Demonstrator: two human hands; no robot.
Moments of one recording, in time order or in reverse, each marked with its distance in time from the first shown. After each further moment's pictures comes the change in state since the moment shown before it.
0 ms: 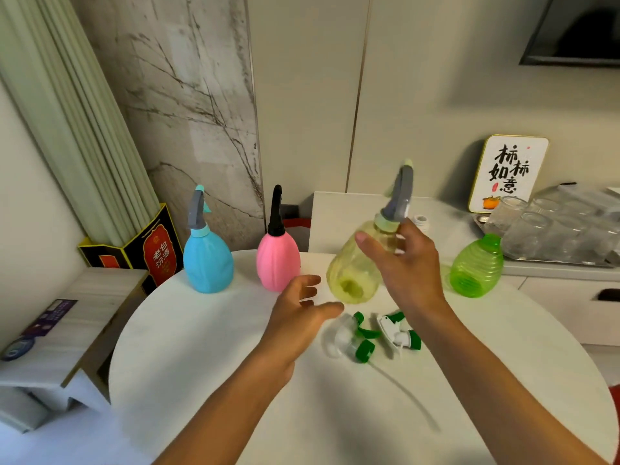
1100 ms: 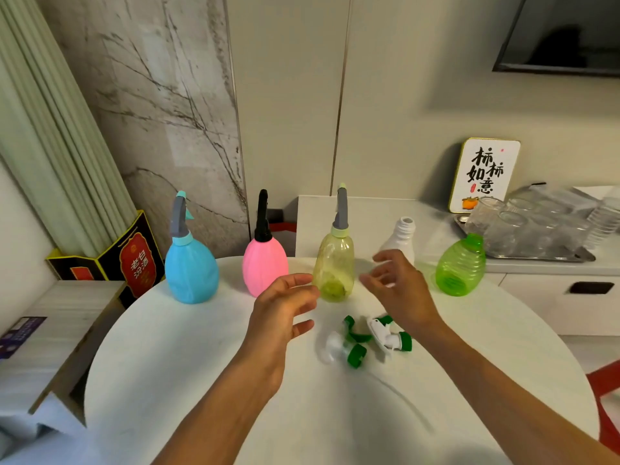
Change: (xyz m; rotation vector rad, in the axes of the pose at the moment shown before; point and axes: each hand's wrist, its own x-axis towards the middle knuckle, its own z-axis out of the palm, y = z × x) left_hand -0.001 0.010 -0.008 -0.291 0.031 -0.011; right_hand 0.018 0.092 -0.018 -0.285 -0.128 -0.036
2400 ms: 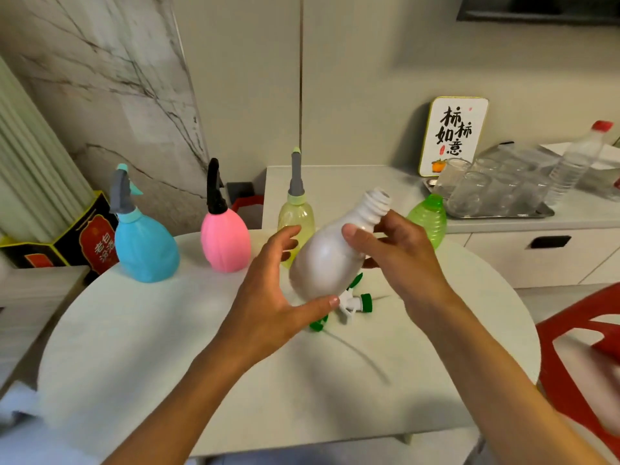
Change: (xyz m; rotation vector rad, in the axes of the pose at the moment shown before) left_hand -0.014 -0.014 0.029 0.685 -0.235 0.438; right_hand -0.047 -0.061 -0.064 0.491 -0.046 0.106
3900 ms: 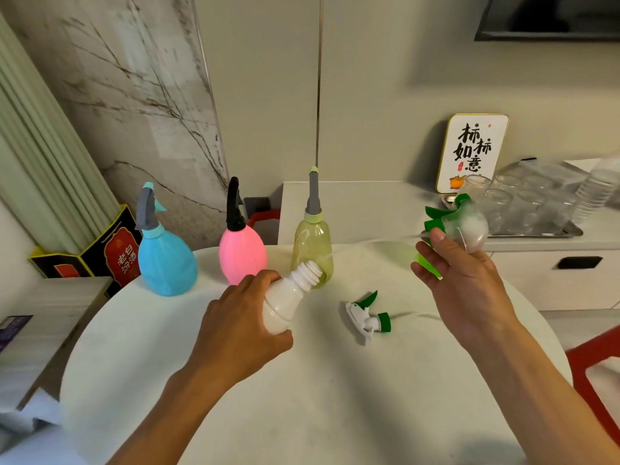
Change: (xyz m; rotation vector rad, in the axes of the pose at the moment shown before) left_hand -0.005 -0.044 -0.031 0.670 0.108 -0.003; right_hand 0.009 0.010 -0.047 0.506 0.201 0.123
